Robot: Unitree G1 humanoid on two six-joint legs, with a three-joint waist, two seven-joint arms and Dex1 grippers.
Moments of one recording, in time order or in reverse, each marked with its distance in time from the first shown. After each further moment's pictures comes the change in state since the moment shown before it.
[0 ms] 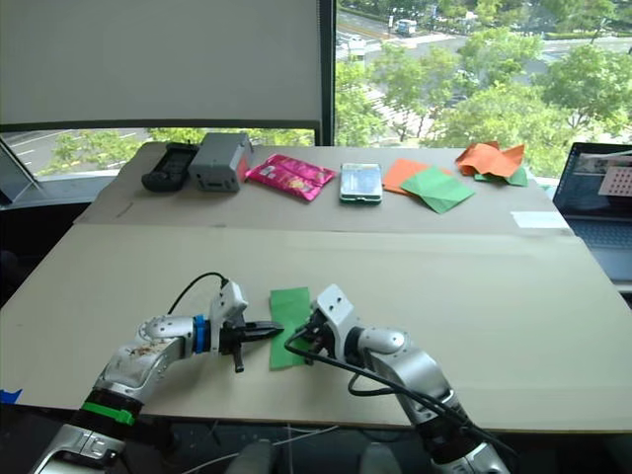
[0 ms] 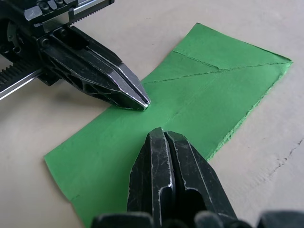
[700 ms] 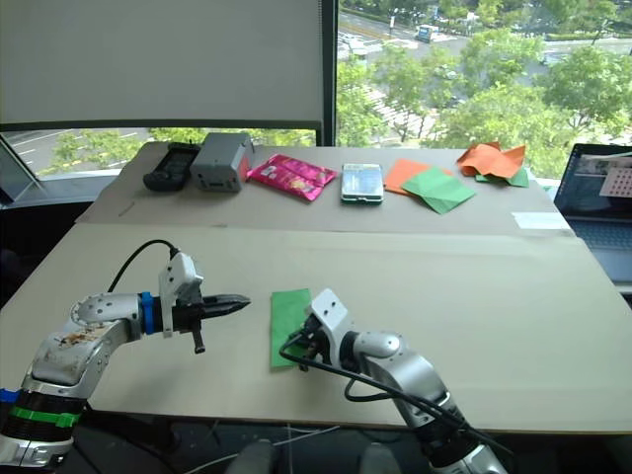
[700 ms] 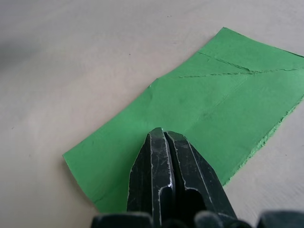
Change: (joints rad) left arm 0.028 0.149 0.199 -0.283 -0.141 0.191 0.008; right arm 0.013 0.008 0.033 -0.007 0.011 -0.007 0.009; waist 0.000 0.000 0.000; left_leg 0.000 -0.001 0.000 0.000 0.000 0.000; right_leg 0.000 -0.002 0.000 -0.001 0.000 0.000
